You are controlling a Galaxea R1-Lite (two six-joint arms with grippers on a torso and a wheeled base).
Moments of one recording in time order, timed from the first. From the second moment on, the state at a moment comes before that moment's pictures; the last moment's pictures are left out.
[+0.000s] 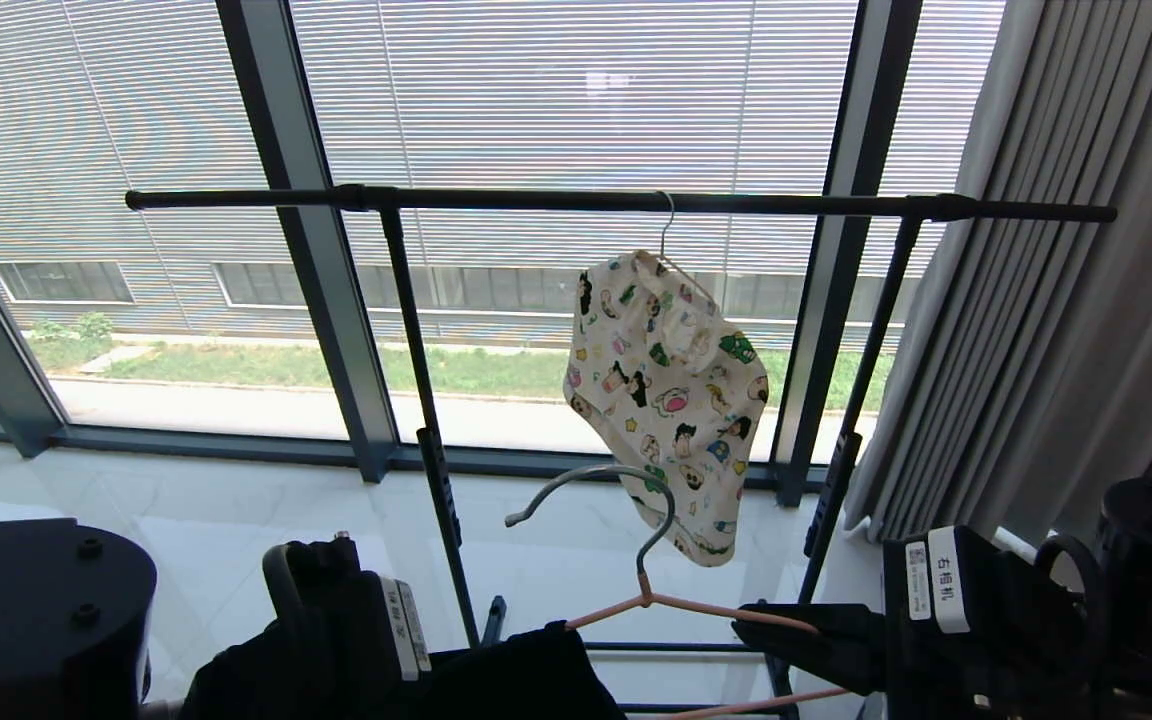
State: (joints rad) left arm -0.84 1.25 -0.46 -0.29 -0.07 0.41; right arm 0.86 1.50 -0.36 -0.90 0.40 -0.33
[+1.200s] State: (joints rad) left arm -0.70 1.26 -0.54 -0.41 0.23 0.40; right arm 0.84 1.61 -0.34 -0.97 0.33 -0.18
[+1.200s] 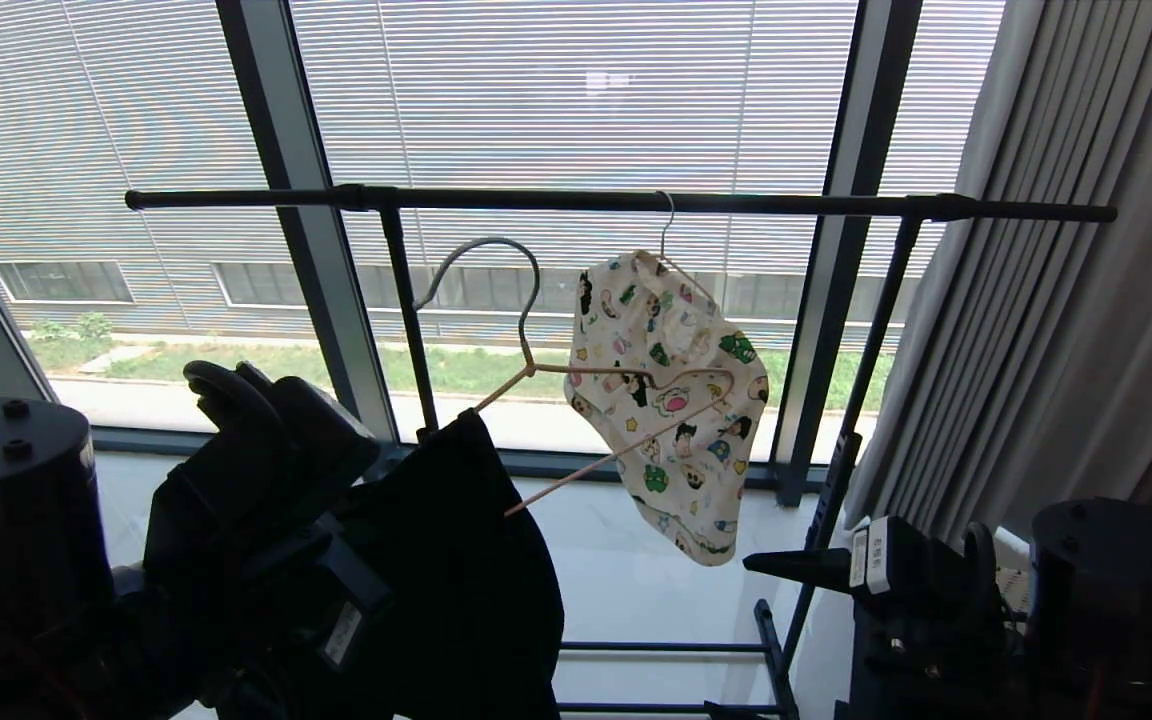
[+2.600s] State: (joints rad) left arm -0.74 1.31 -0.64 -0.41 0.23 0.40; right arm 0.90 2.03 -0.70 -1.06 -0.06 0.07
